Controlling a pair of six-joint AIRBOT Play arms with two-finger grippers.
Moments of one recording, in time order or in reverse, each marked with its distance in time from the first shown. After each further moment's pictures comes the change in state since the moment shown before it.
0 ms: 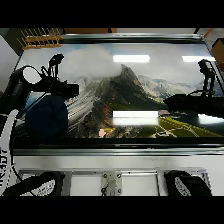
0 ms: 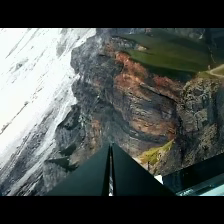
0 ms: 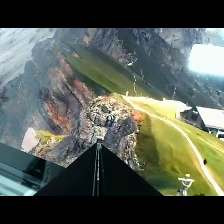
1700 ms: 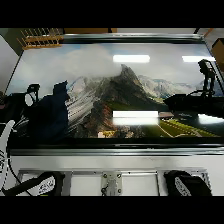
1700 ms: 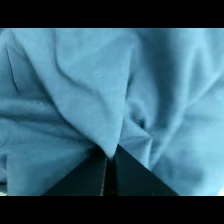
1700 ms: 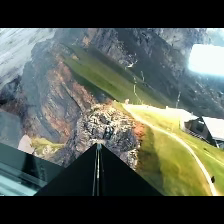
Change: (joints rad) left arm 0.248 0.019 -0.330 0.525 0.151 -0.160; right arm 0.000 0.000 0.000 0.000 0.000 0.000
